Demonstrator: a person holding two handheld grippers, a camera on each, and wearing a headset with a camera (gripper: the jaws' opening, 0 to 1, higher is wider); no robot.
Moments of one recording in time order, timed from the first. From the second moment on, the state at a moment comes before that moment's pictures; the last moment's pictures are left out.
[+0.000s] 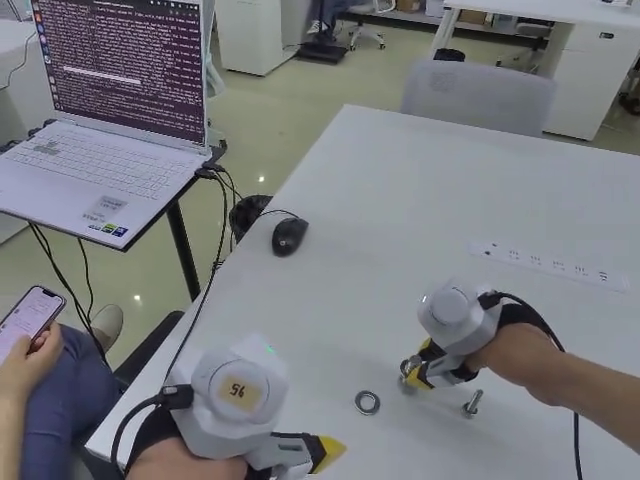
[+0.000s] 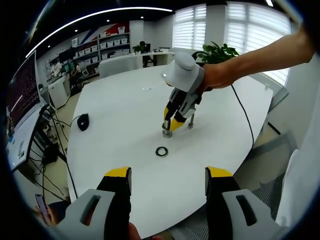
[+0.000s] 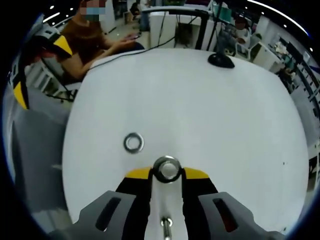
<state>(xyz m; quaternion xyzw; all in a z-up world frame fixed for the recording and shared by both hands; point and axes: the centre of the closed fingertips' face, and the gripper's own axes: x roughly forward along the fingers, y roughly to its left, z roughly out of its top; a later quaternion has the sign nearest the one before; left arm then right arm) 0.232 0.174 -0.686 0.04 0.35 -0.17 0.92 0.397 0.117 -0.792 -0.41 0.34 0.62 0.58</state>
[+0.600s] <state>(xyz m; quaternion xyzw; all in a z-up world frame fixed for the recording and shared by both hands) 0.232 0.172 -0.687 0.04 0.35 -0.17 0.92 0.395 0.109 -0.809 -0.41 0.36 0.60 0.59</state>
